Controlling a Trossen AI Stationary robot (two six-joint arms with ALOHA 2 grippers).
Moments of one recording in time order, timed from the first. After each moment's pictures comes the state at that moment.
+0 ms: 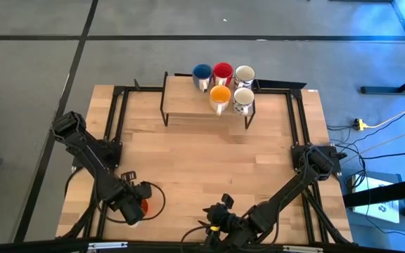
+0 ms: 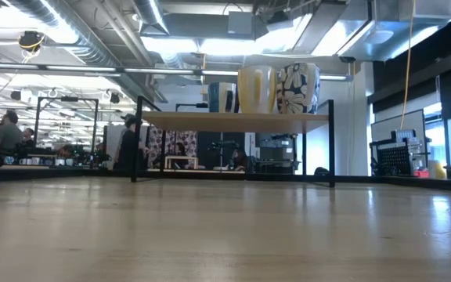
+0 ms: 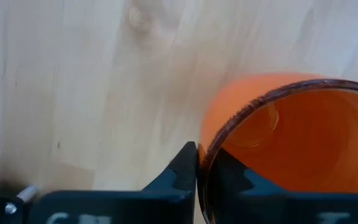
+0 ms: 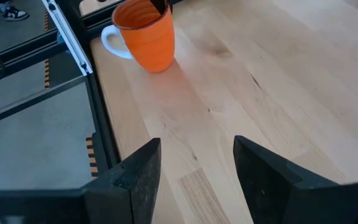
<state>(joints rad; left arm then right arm) -0.86 1.55 1.07 -1.04 -0.09 -1.16 0.73 2.12 1.82 -0.61 0.70 0.99</state>
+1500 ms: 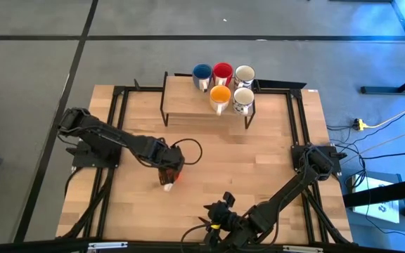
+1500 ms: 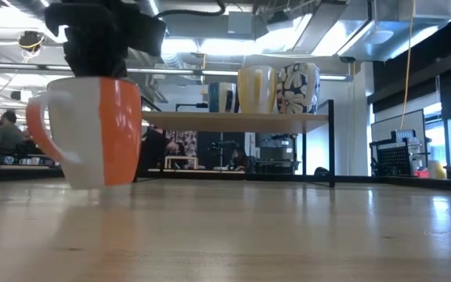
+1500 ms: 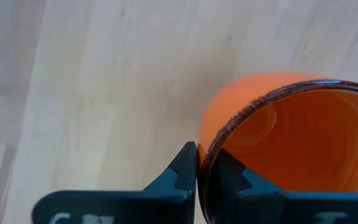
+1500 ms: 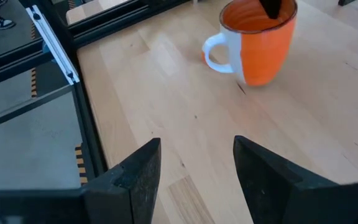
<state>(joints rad) -0.26 1.55 1.13 -0.96 -0.17 -0.58 0.73 2.12 1.82 -0.64 0.75 1.02</state>
